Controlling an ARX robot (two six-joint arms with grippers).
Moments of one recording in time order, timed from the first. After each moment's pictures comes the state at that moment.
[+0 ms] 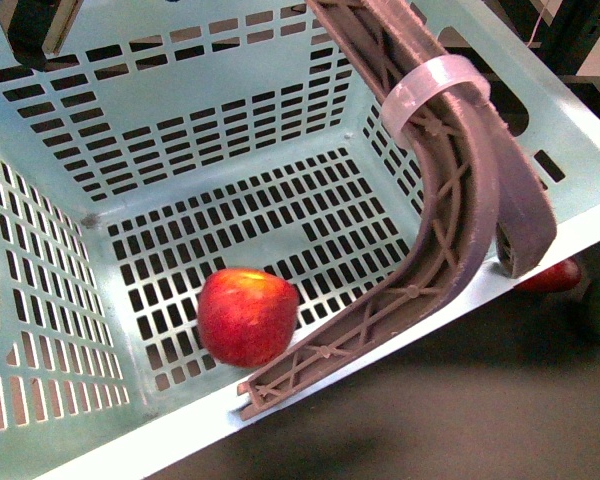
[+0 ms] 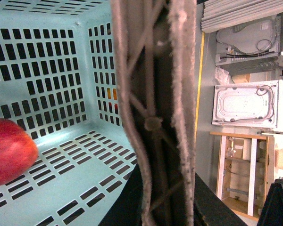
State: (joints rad) left arm -0.57 1.46 1.00 -0.11 0.21 -0.99; right arm 0.18 0.73 0.21 0.51 0.18 0.01
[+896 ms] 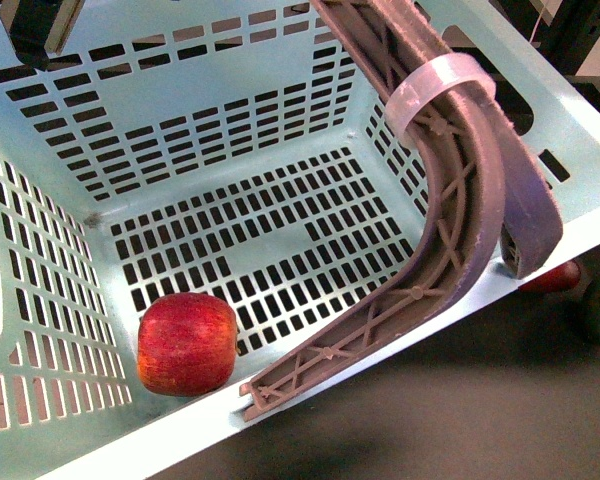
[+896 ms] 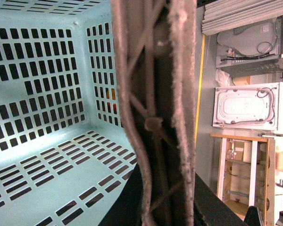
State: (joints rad) left arm -0.57 1.46 1.00 -0.11 0.20 -0.99; right arm 0.00 0.34 0.02 0.34 0.00 0.00
